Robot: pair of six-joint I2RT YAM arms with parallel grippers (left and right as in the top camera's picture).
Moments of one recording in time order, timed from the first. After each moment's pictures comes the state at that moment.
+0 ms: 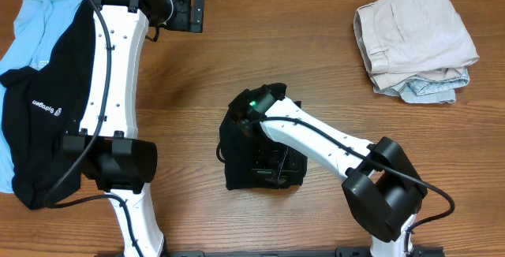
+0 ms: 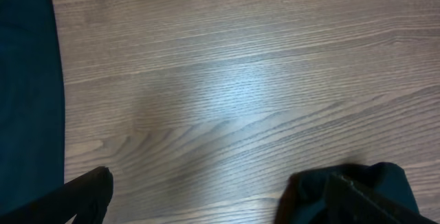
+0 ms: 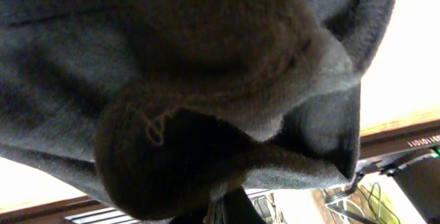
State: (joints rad) left arm -0.10 2.14 2.40 -1.31 0.11 -0.02; right arm 0.81 1.98 1.53 -1.49 -0.19 0.89
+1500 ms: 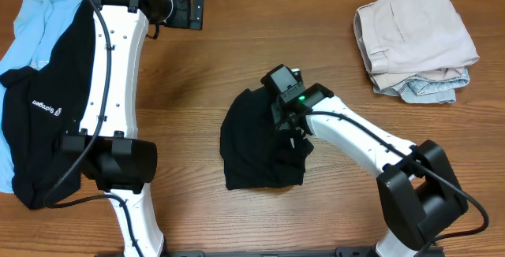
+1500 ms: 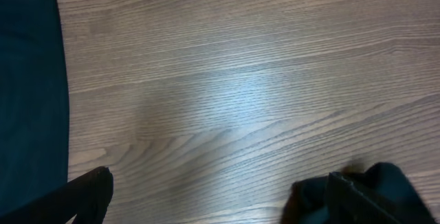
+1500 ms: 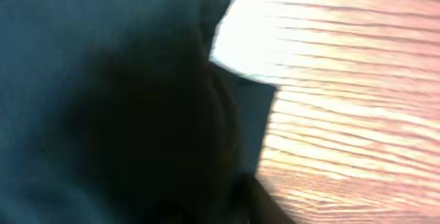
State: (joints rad) left arm -0.10 2.14 2.40 -1.29 0.10 -0.02; right arm 0.59 1.83 1.25 -0.71 0.25 0.39
